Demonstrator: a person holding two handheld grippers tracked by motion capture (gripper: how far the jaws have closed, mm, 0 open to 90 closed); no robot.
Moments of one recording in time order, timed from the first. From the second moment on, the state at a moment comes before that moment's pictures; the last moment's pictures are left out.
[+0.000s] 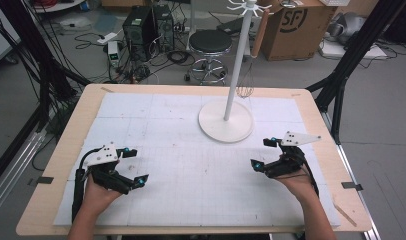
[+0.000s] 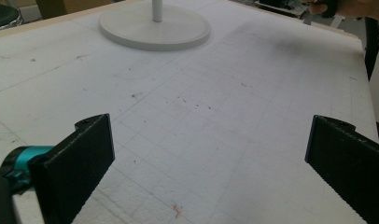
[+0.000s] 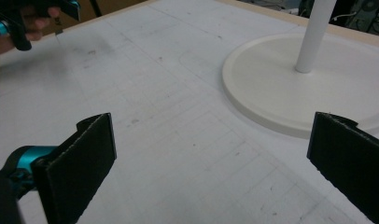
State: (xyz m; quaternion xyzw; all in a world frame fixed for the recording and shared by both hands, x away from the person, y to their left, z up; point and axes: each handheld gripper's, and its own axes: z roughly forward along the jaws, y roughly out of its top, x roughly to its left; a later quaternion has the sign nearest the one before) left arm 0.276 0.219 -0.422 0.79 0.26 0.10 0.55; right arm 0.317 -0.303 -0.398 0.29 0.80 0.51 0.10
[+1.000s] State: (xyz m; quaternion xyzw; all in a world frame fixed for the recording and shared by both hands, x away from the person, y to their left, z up) left arm 0.275 0.215 -0.425 0.79 0.26 0.09 0.54; right arm 0.304 -0.305 -0.427 0.31 0.79 0.51 0.10
